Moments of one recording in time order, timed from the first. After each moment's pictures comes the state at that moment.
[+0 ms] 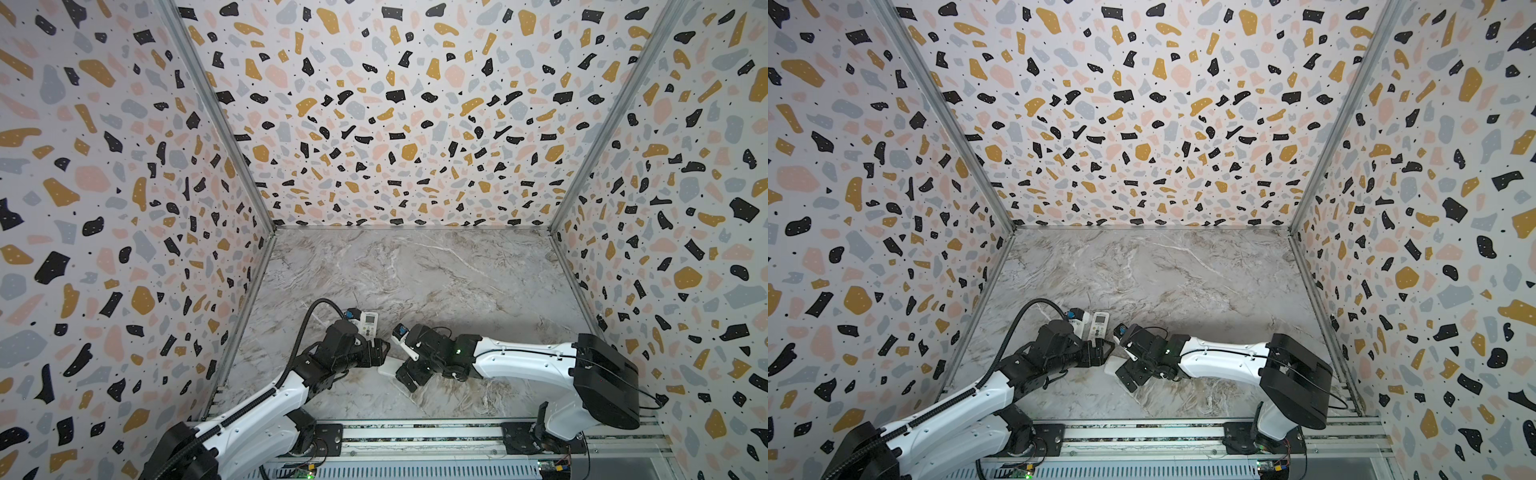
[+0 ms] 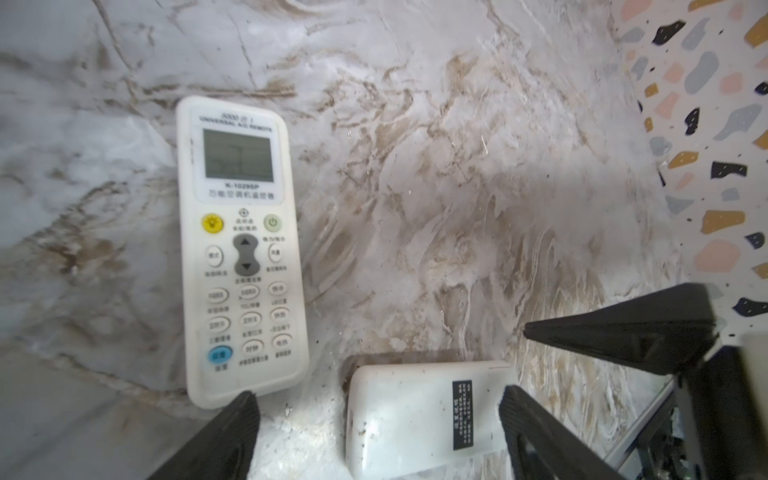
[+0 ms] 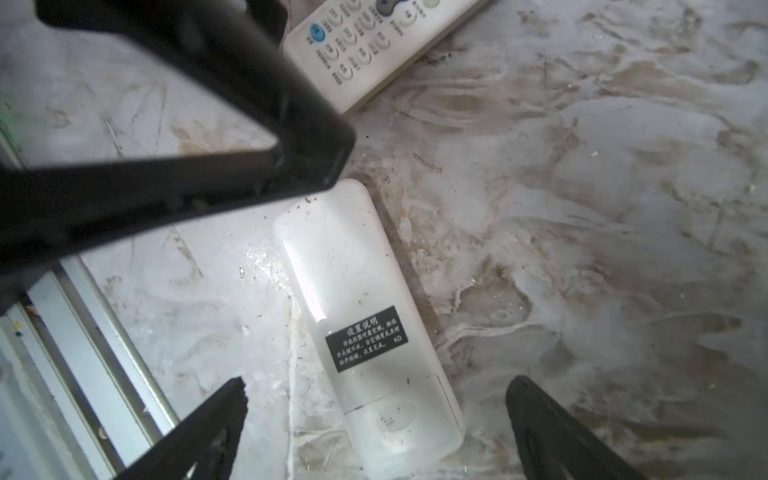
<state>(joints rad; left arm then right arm) -0.59 0.91 0.38 -0.19 0.16 -0.60 1.15 1.57 0.92 -0.36 0.00 0.22</state>
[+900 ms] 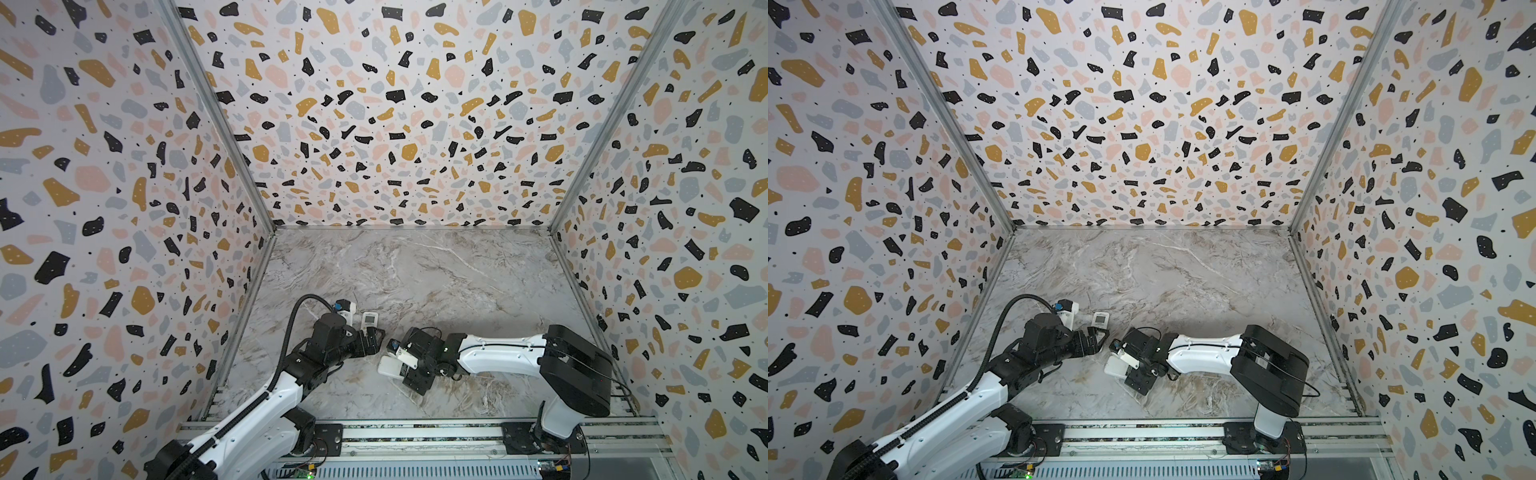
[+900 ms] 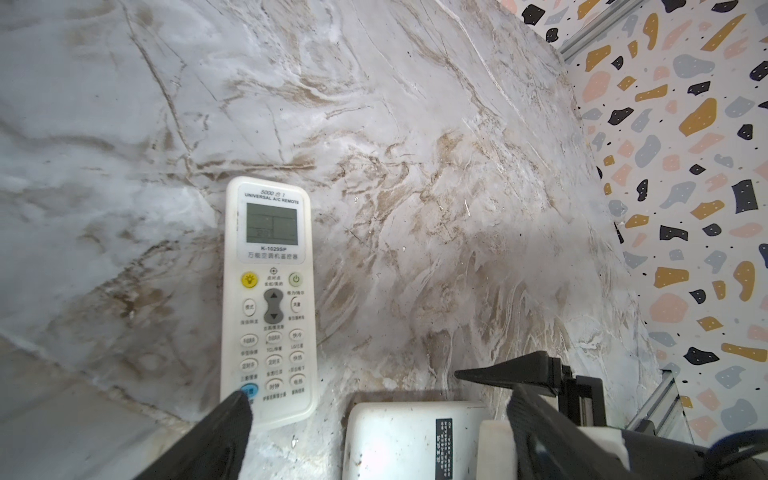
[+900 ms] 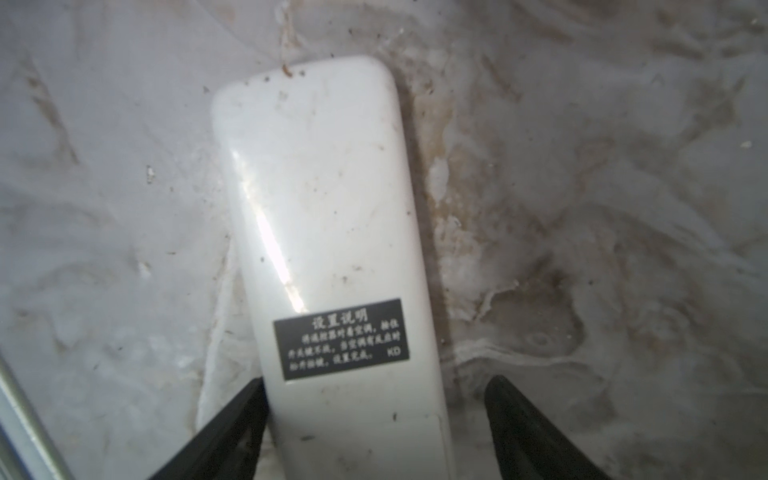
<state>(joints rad) -0.49 0.86 0.39 -0.18 0.21 -0.61 1.12 1.70 0.94 -0.40 -0.03 -0.03</state>
